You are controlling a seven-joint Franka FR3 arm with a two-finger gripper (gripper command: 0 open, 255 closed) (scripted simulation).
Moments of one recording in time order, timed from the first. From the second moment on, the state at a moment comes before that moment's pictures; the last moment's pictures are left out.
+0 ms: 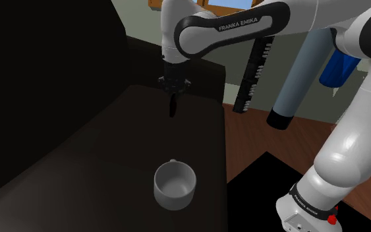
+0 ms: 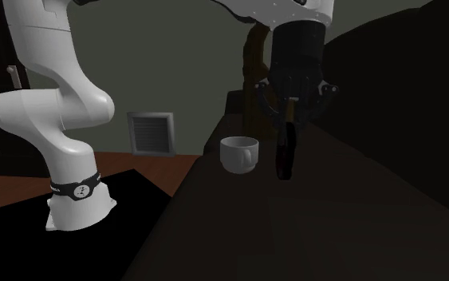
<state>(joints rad) -0.16 0.13 0.65 -1.81 -0.23 1.90 1.42</state>
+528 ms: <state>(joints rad) -0.16 0.12 0.65 -1.72 -0.22 1.80 1.40</state>
